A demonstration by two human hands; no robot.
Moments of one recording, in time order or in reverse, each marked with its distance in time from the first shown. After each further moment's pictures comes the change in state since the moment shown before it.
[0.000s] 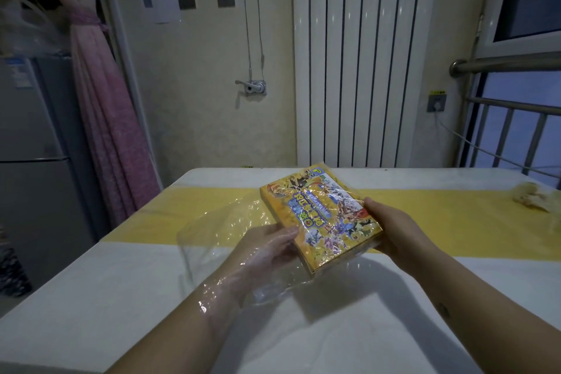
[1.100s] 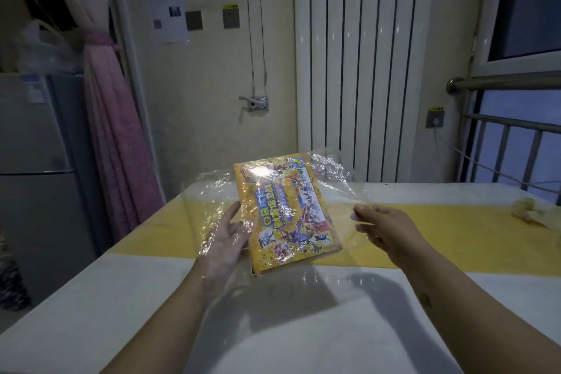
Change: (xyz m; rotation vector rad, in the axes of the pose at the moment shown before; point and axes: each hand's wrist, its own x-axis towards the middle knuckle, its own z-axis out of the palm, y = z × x) left_hand -0.024 0.029 -0.040 0.146 0.260 0.469; right_hand 0.011 -0.015 -0.001 0.002 0.029 -0.112
